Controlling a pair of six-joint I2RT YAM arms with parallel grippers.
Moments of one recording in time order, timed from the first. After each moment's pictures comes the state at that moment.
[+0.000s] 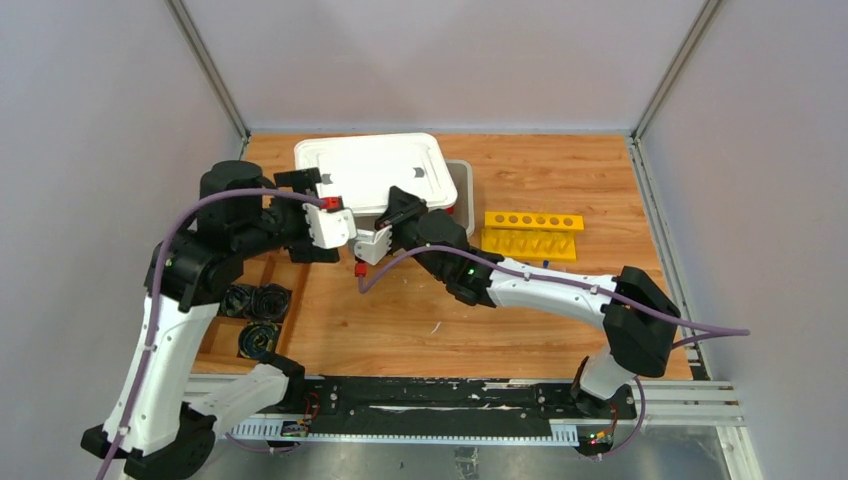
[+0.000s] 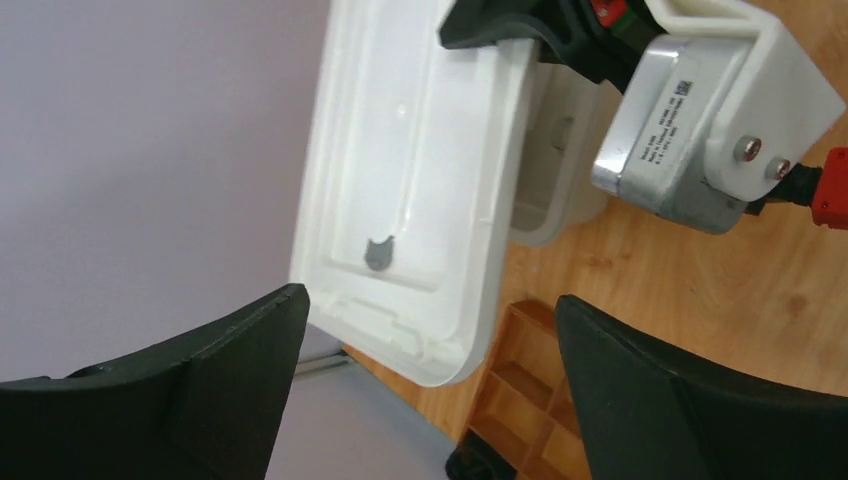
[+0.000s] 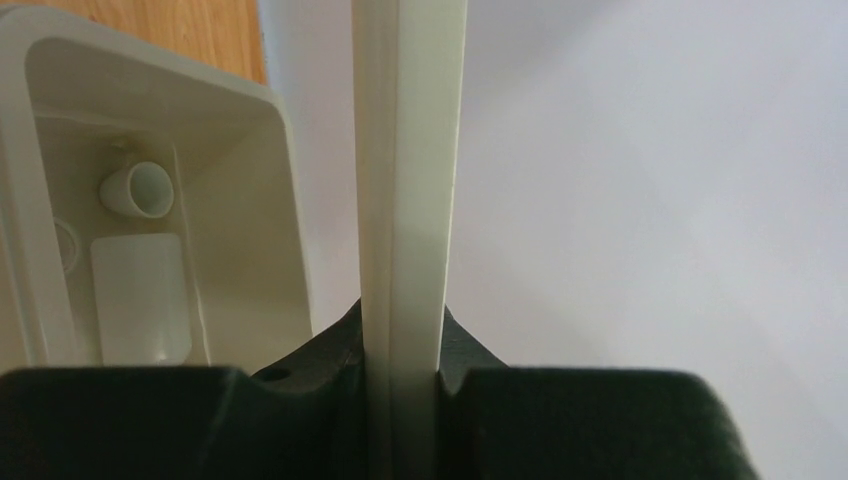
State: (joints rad) left arm -0.39 0.99 1.52 -1.12 0.29 1.12; right arm 1.08 1.58 1.12 0.43 0.31 -1.35
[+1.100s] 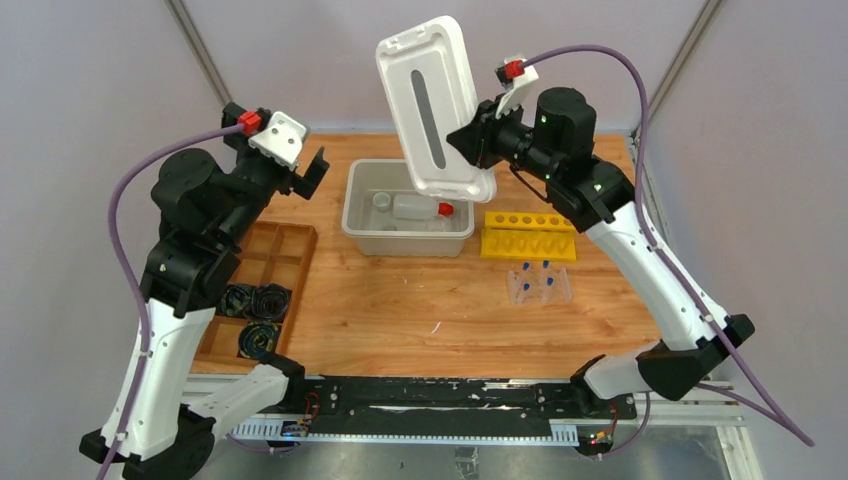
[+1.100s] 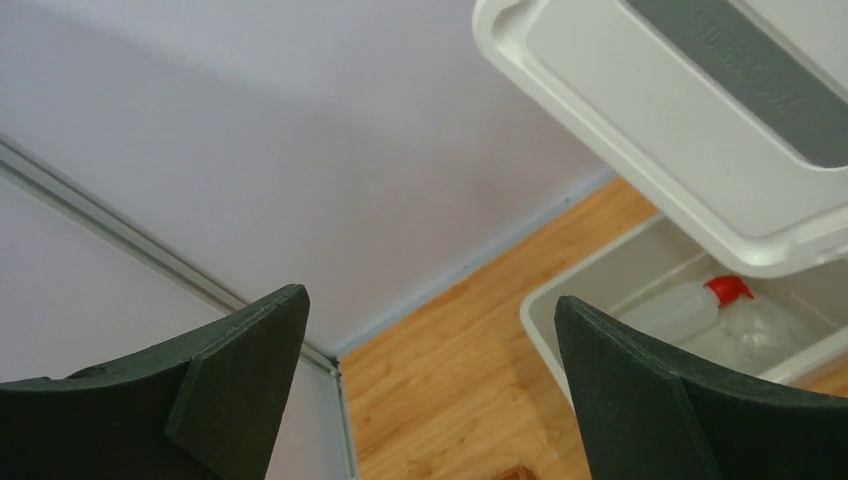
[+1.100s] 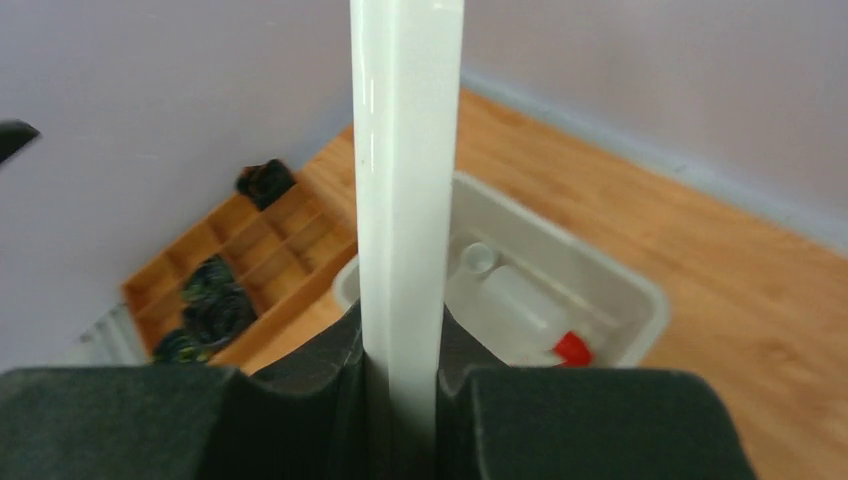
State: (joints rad) left arm -0.39 0.94 1.52 -0.48 -0.03 0.52; right arm 0.65 1.37 1.71 -0.41 -0.14 0.13
